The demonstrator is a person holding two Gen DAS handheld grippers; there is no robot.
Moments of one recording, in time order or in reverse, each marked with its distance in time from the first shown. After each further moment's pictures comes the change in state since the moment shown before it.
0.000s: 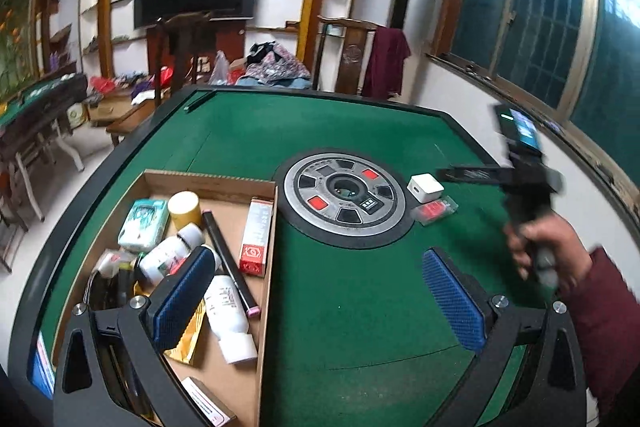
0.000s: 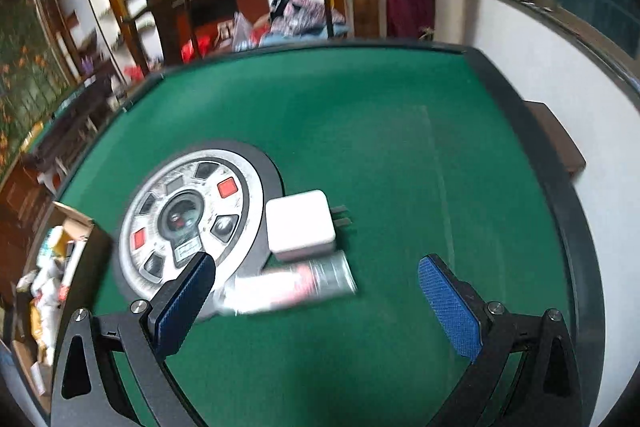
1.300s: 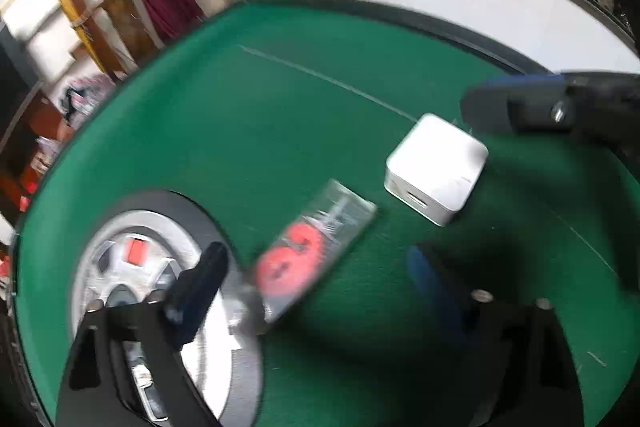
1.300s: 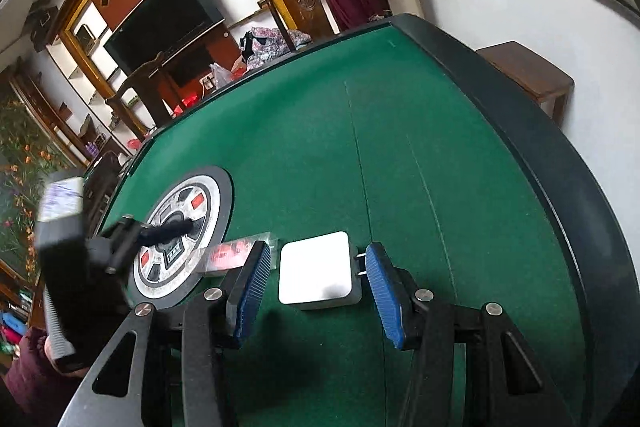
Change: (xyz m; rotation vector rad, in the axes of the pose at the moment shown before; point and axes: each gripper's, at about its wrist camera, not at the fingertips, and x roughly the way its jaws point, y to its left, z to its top) left arm 0.260 -0.202 0.019 0.721 0.353 -0.305; right arm -0.076 -0.116 -0.076 0.312 -0.134 0.117
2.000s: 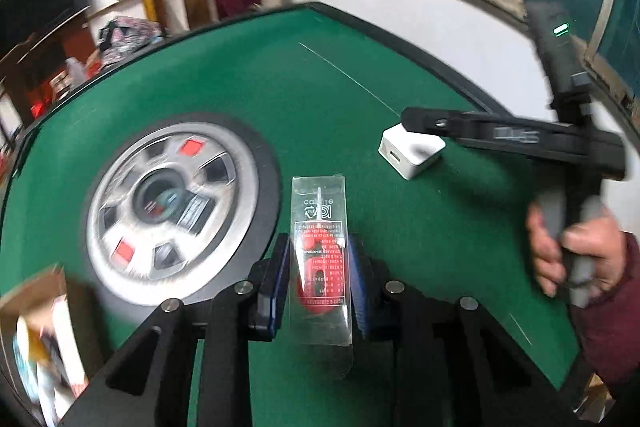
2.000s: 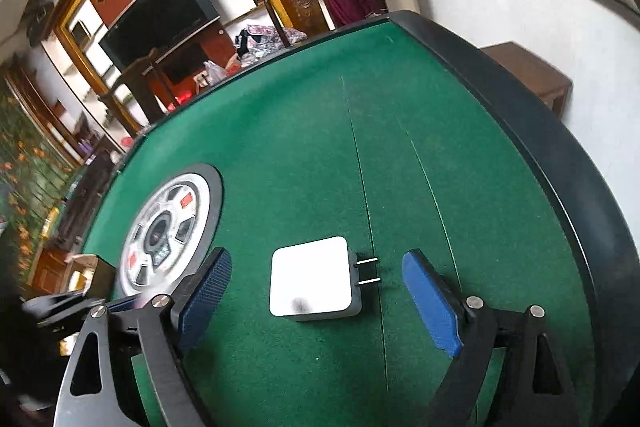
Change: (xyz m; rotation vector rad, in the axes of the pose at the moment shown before) left arm -0.105 0.005 -0.081 -0.315 -0.085 -0.011; right arm 0.030 0.019 -0.006 -0.038 0.002 -0.065
